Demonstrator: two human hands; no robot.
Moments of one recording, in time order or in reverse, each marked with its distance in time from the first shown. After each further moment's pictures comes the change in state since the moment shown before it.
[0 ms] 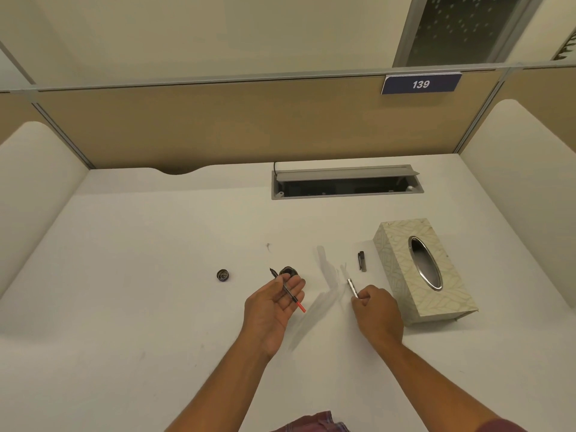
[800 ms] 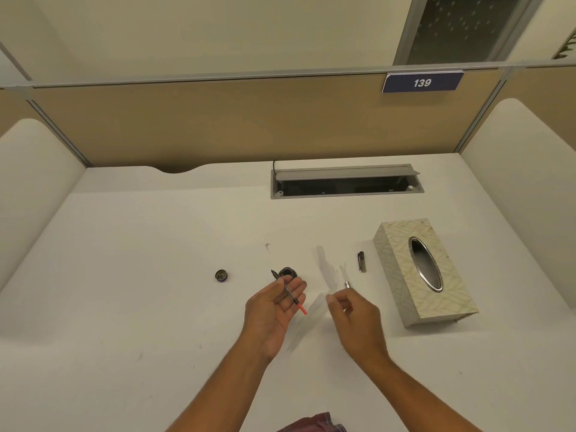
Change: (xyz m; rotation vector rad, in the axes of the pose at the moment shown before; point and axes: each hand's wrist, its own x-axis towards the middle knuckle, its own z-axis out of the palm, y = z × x) left_hand -0.001 -0.003 0.002 0.011 0.001 -0.017; right_hand -0.048 -0.037 -0.005 0.345 -0.049 -0.239
